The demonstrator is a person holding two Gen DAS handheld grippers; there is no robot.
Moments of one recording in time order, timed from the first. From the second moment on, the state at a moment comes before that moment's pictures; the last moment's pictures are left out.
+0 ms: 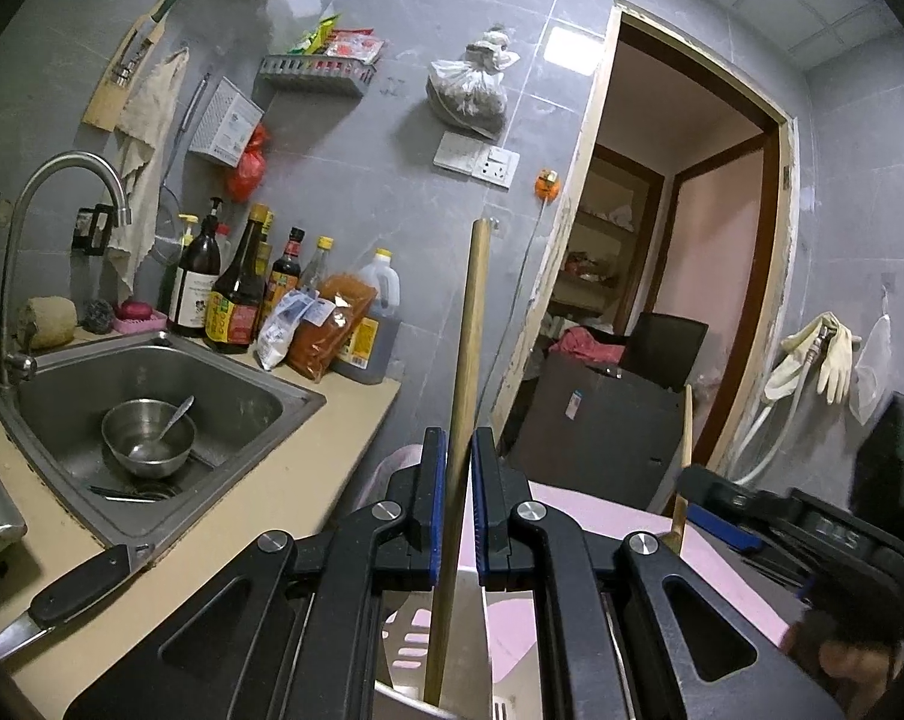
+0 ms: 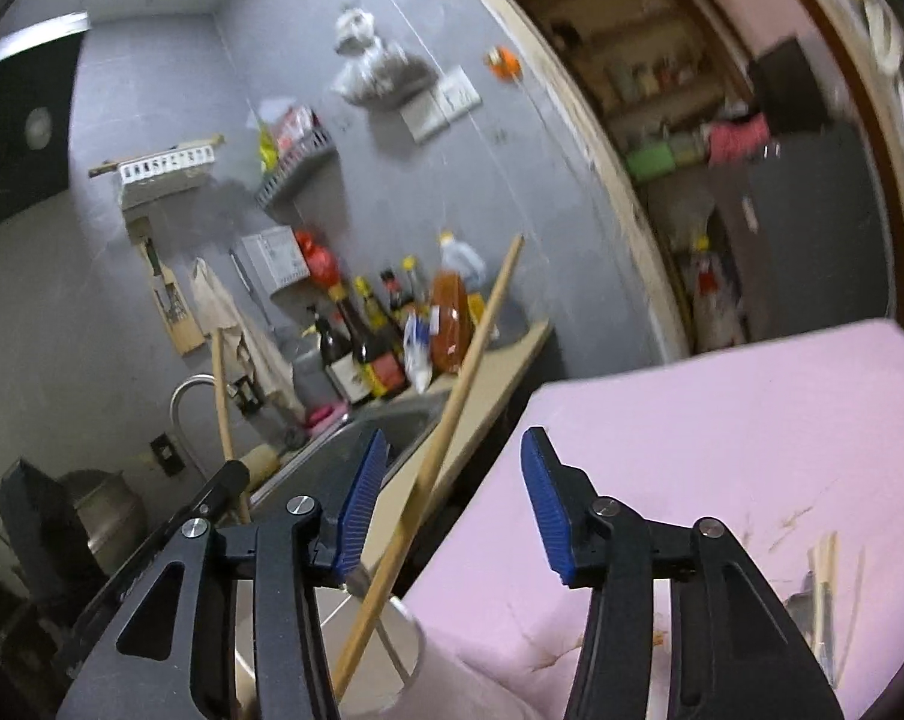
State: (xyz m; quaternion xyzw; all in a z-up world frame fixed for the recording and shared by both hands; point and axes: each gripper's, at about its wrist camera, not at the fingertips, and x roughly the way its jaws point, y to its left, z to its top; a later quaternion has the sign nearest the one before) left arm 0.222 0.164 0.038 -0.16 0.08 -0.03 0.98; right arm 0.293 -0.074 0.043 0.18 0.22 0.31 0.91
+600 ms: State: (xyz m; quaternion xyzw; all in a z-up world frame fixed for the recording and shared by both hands) left arm 0.216 0.166 0.035 -0.16 0.09 -0.06 0.98; right arm 0.244 -0.065 0.048 0.11 0.15 0.37 0.91
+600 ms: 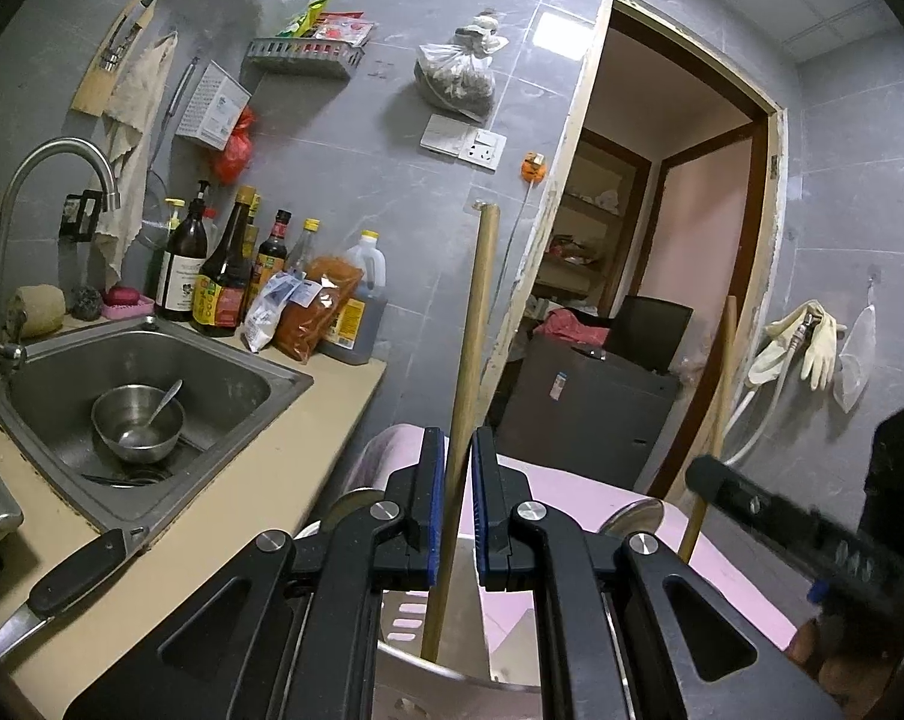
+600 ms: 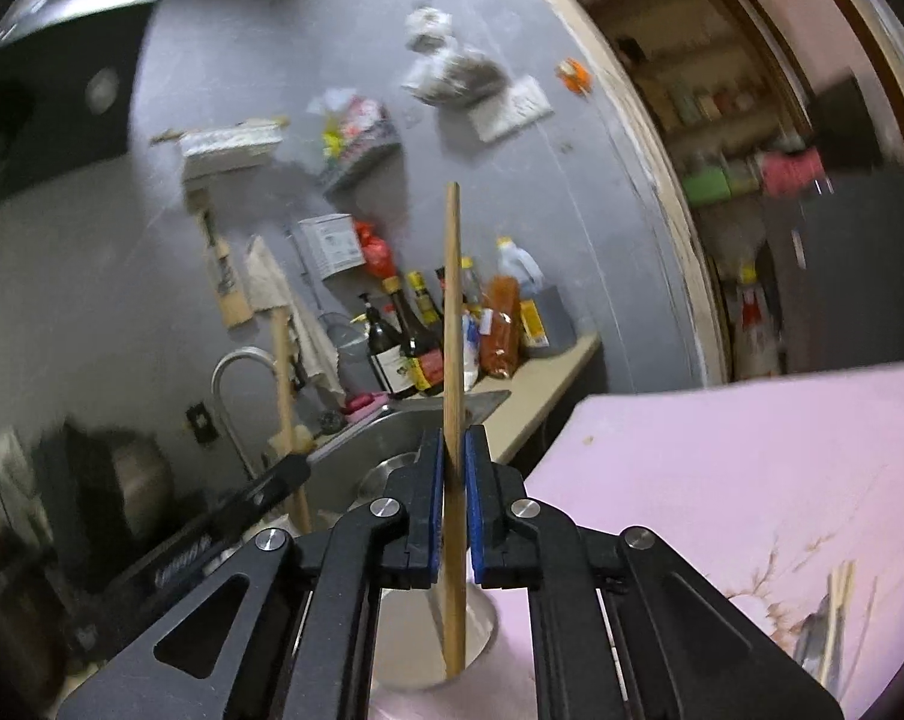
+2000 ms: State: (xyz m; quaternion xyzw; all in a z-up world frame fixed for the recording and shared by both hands) left arm 0.122 0.036 0.066 -0.10 0.06 -0.11 0.99; right arm 0.121 -0.205 0.091 0.00 -0.02 0.22 0.98
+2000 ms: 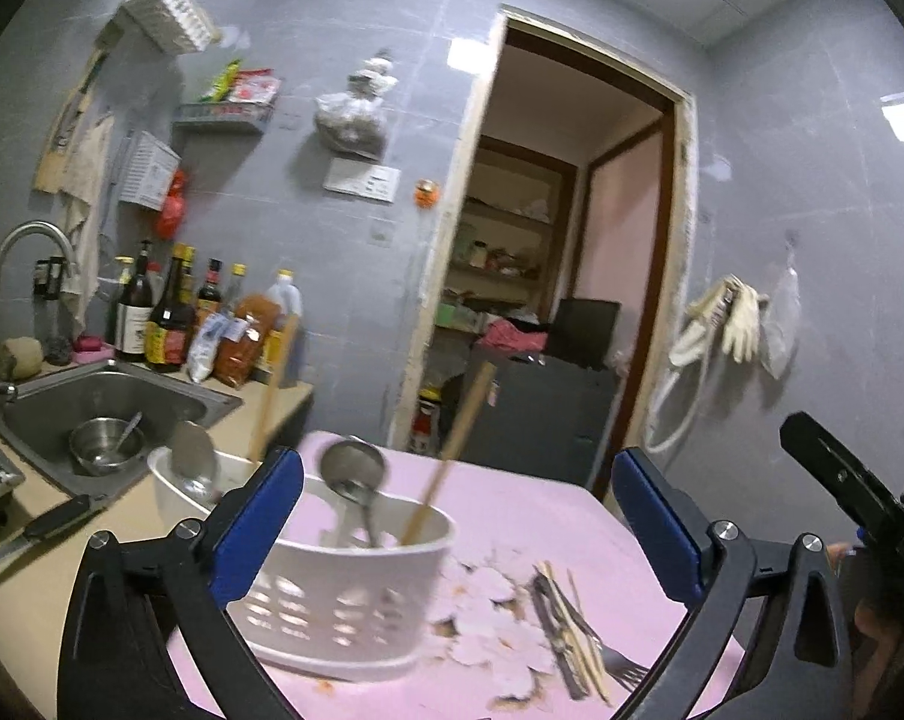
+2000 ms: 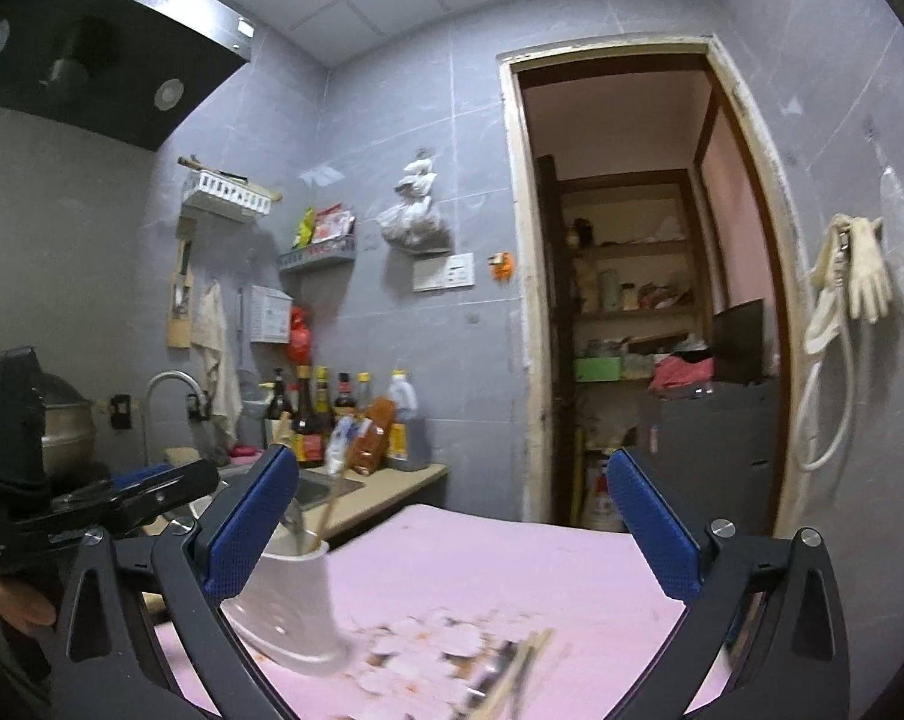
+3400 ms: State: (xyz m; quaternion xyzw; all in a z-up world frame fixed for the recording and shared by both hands) left arm 0.307 -0.095 -0.046 0.00 0.44 -0.18 0.88; right arm 0.267 -0.267 -0.029 0.02 0.39 0.22 0.89
